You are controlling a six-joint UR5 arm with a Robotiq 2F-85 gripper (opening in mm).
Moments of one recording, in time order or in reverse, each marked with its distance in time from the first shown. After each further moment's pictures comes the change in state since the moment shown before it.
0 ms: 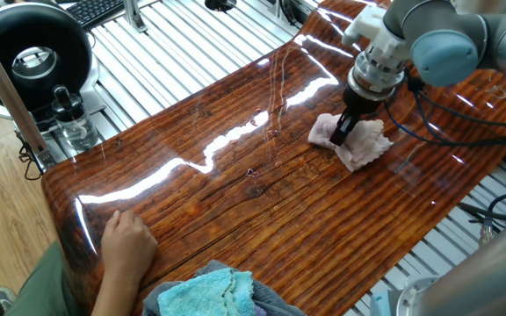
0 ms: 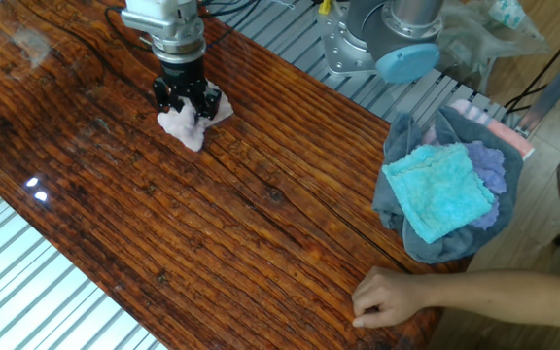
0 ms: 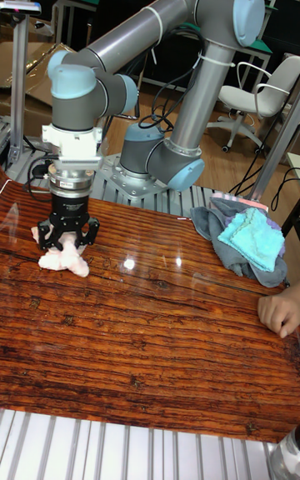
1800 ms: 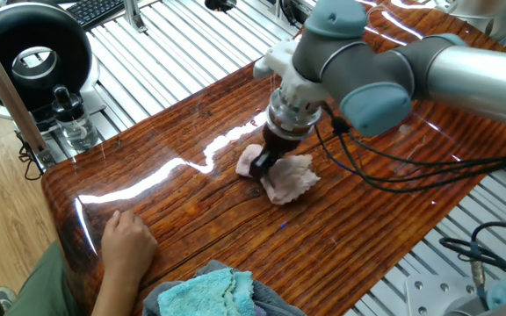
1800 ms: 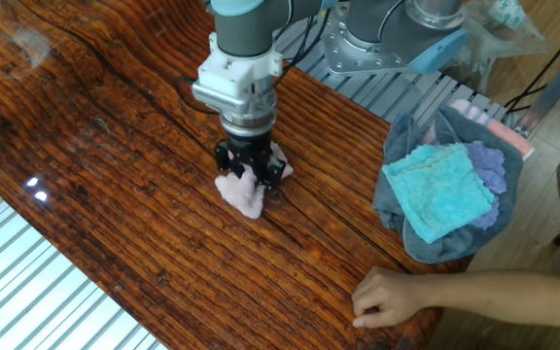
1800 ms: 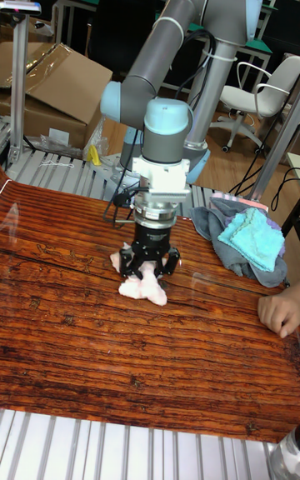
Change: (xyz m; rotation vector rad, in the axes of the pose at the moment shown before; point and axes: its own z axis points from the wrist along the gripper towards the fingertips) arm -0.115 0.142 0.038 0.009 -0.061 0.187
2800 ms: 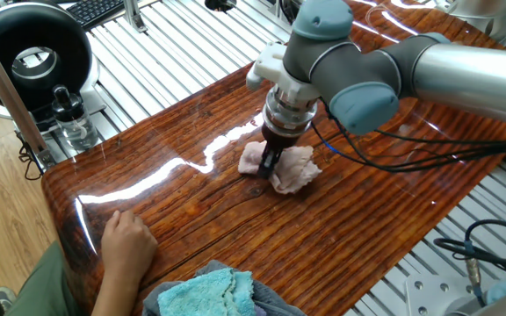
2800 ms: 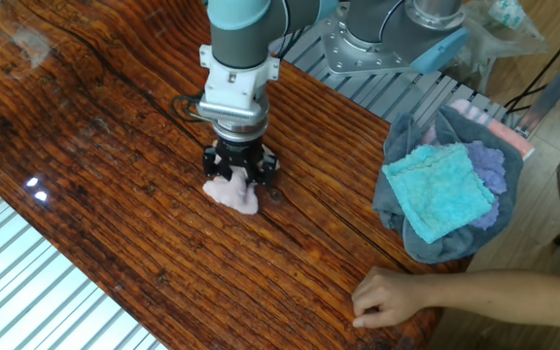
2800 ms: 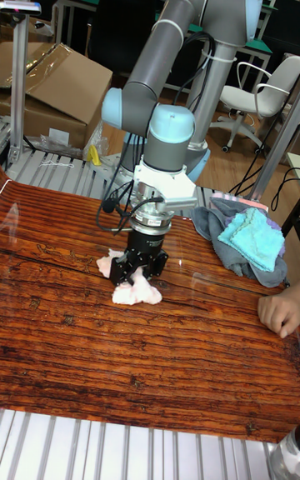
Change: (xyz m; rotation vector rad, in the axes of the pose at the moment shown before) arm 0.010 -0.032 0.003 0.099 0.078 -0.340
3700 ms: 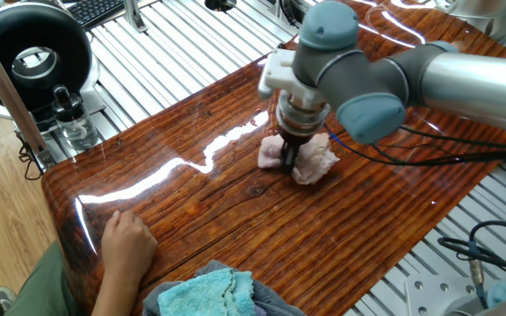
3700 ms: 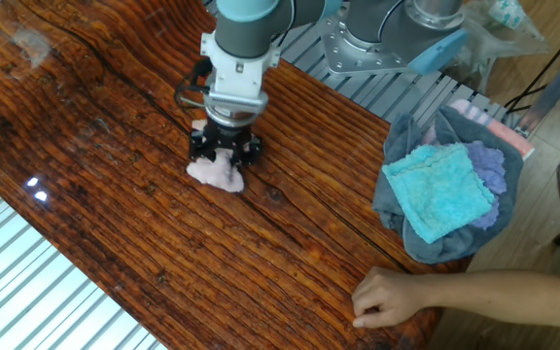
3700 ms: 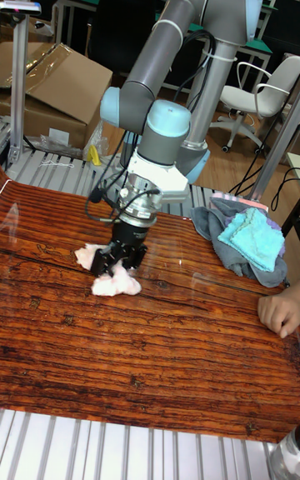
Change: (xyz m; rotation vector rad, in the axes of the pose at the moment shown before) arm 0.039 -0.041 -0.006 0.132 0.027 -0.143
